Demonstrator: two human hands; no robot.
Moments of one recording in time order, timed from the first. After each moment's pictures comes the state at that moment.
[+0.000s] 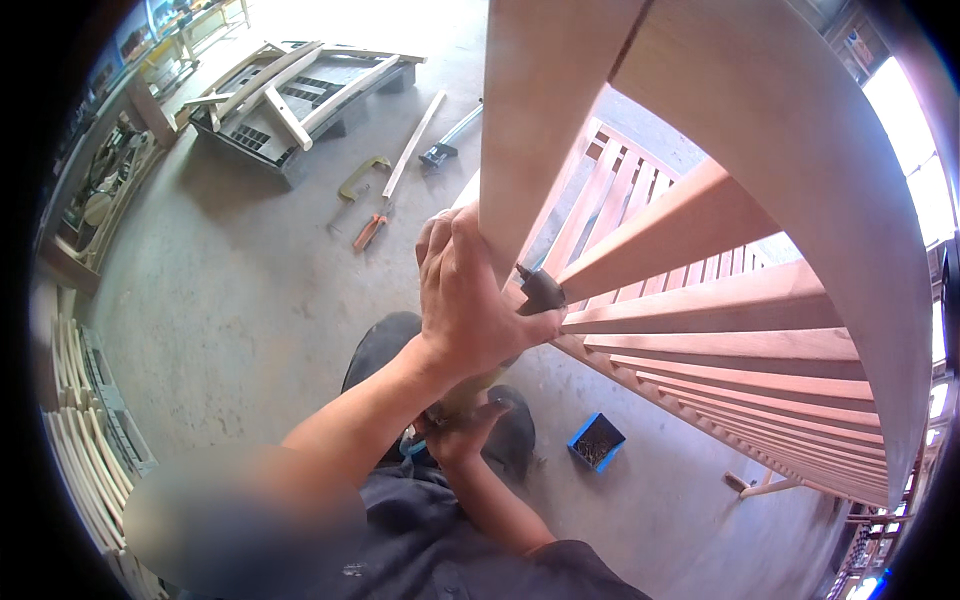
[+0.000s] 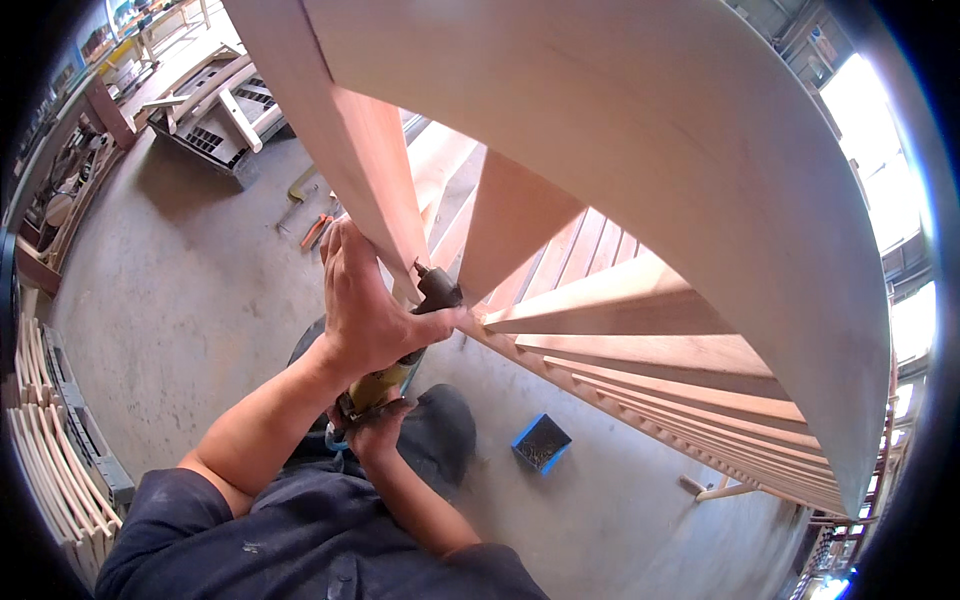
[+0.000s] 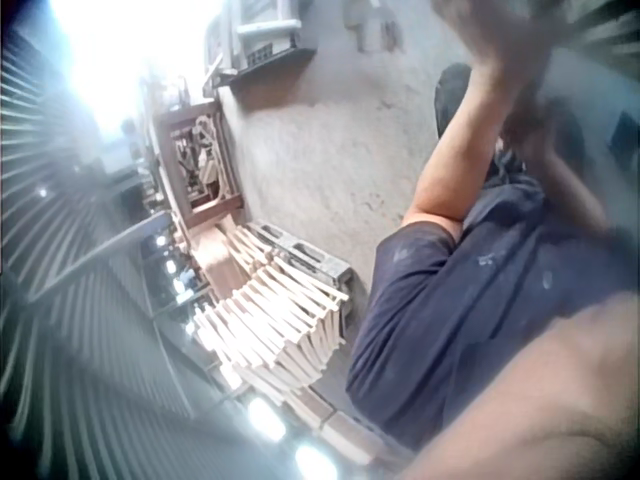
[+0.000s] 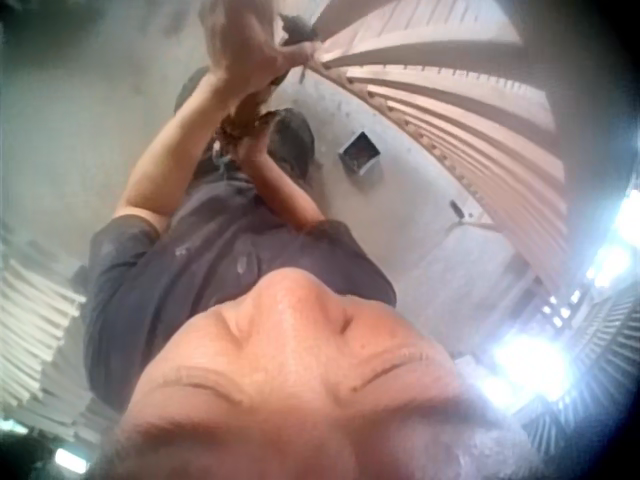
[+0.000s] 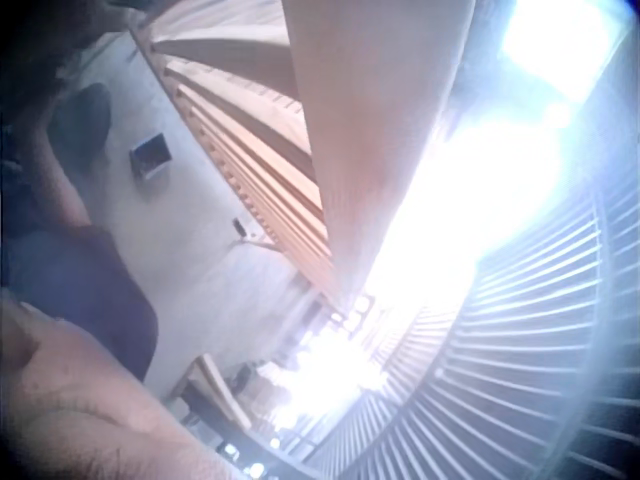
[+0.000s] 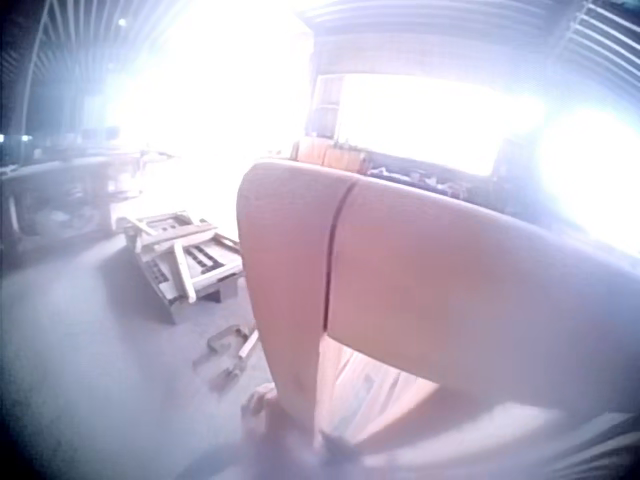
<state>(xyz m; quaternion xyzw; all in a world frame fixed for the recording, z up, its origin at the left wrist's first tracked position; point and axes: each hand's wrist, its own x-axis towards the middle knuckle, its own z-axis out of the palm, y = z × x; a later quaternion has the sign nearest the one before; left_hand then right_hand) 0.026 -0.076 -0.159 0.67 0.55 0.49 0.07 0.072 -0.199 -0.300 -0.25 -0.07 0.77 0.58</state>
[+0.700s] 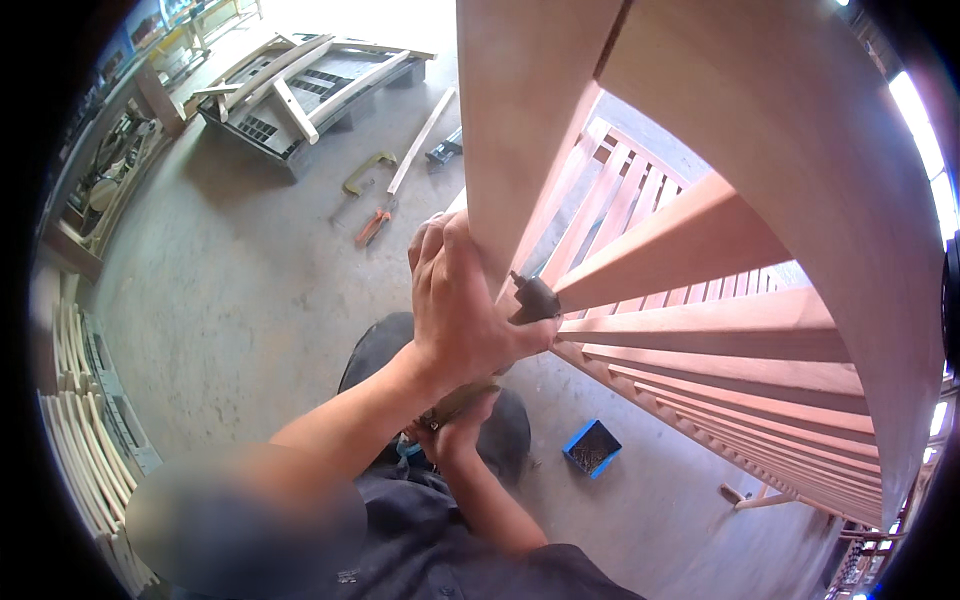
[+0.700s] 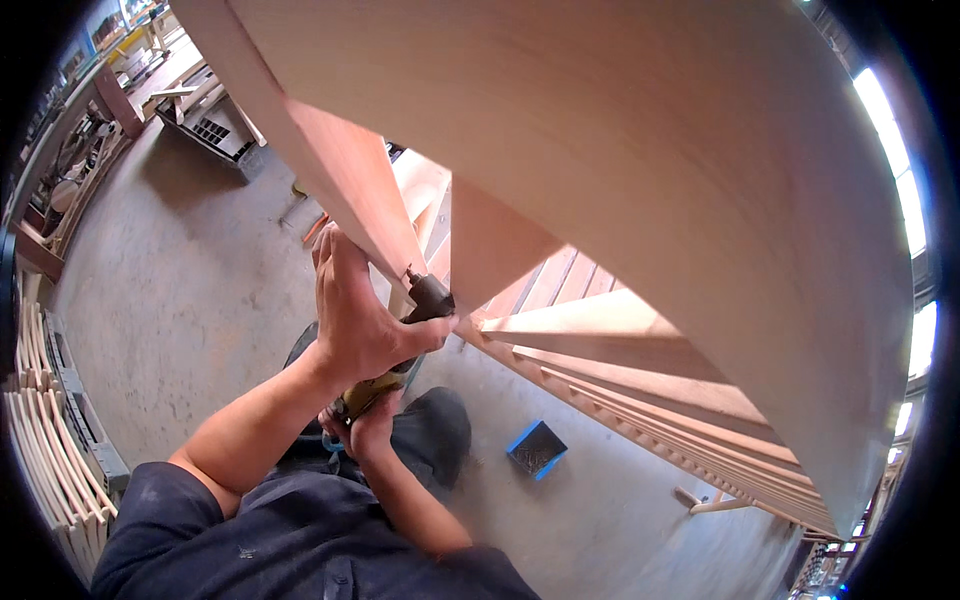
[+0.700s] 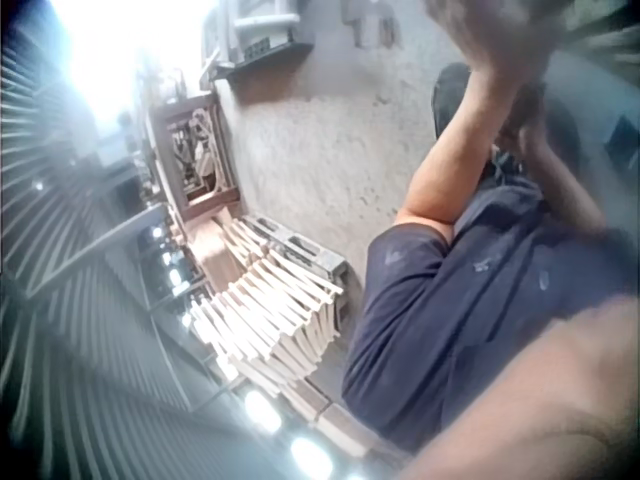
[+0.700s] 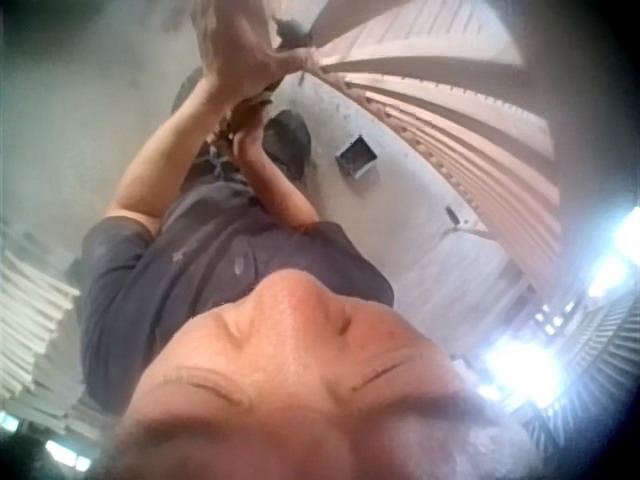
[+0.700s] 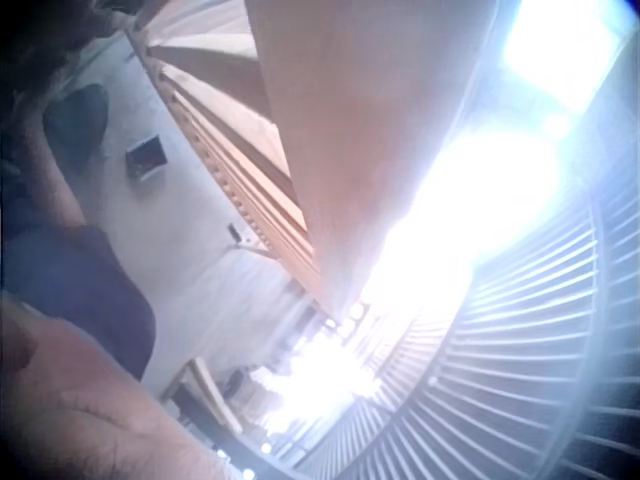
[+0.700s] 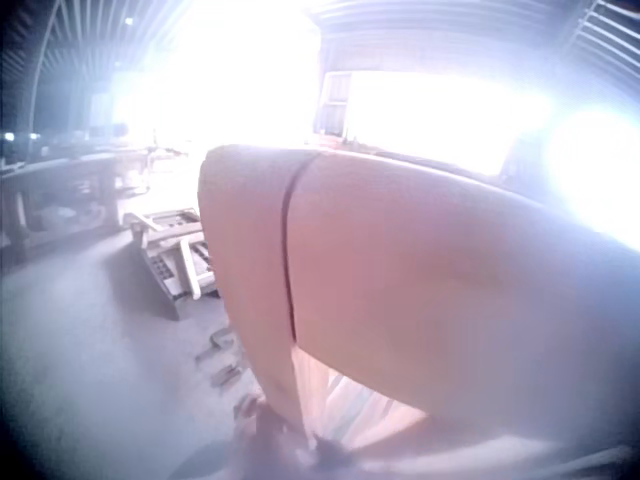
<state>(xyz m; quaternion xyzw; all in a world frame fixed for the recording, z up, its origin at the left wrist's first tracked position) 0.028 -0.073 -0.162 0.66 0.56 0.49 0.06 0.078 -0.186 -0.287 -0.33 -0.10 0.82 0.46</state>
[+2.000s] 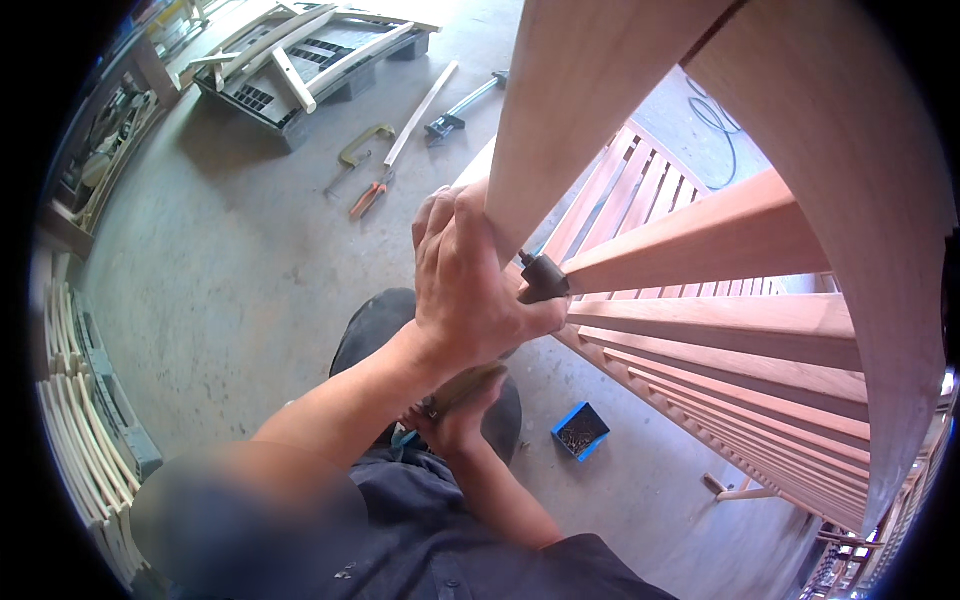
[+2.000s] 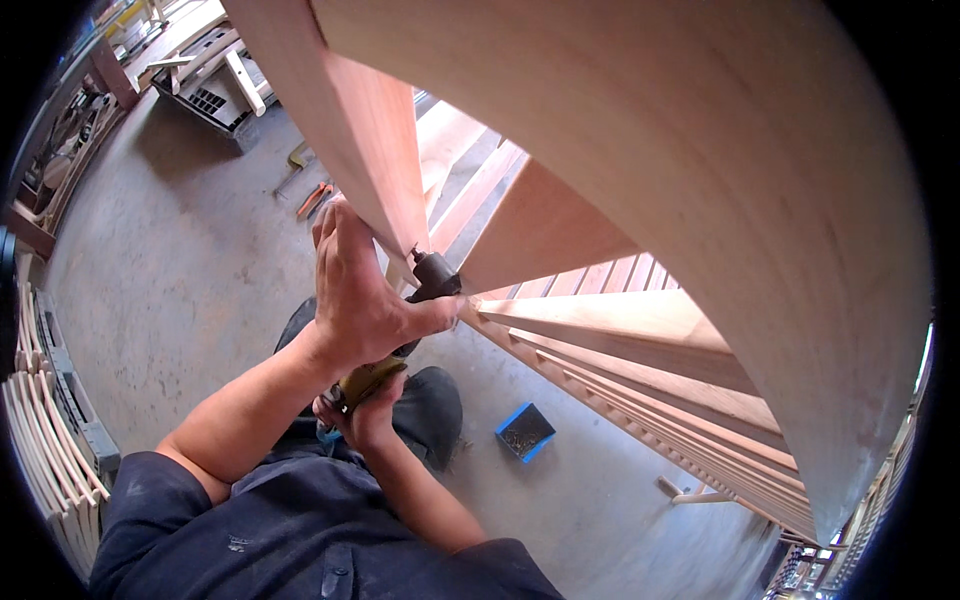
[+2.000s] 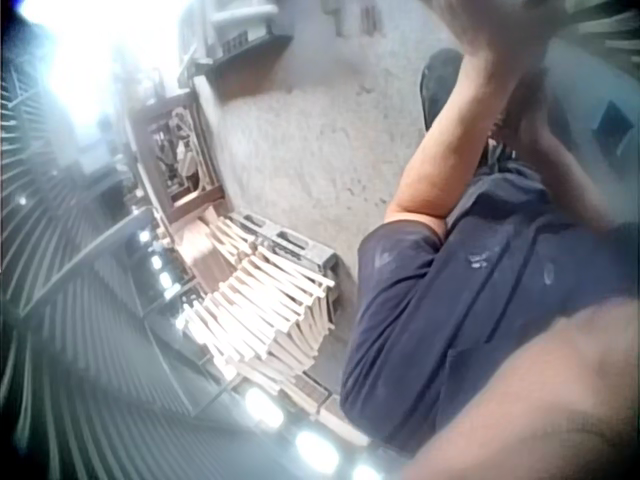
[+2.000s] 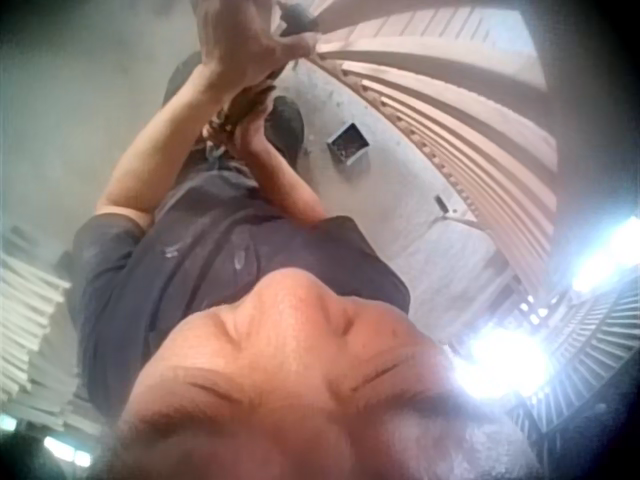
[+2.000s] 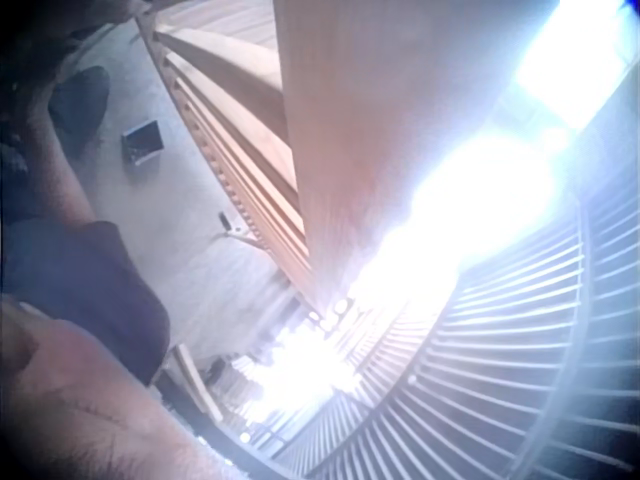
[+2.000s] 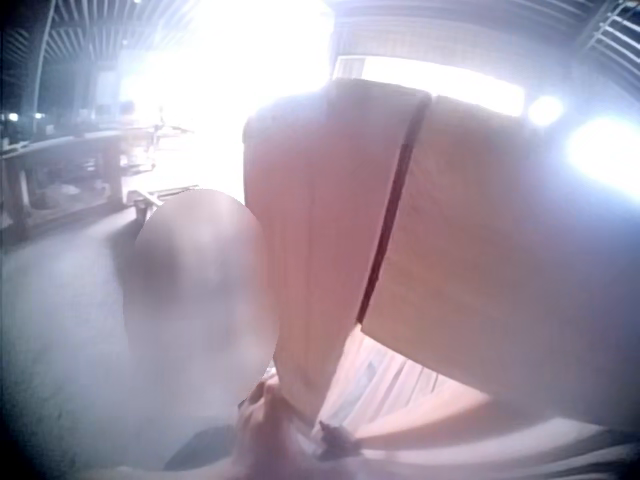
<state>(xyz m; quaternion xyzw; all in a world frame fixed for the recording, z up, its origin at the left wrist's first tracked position) 0.029 -0.073 -0.156 0.66 0.57 0.49 0.05 0.091 -0.188 -0.284 -0.26 -0.07 0.87 0.41</state>
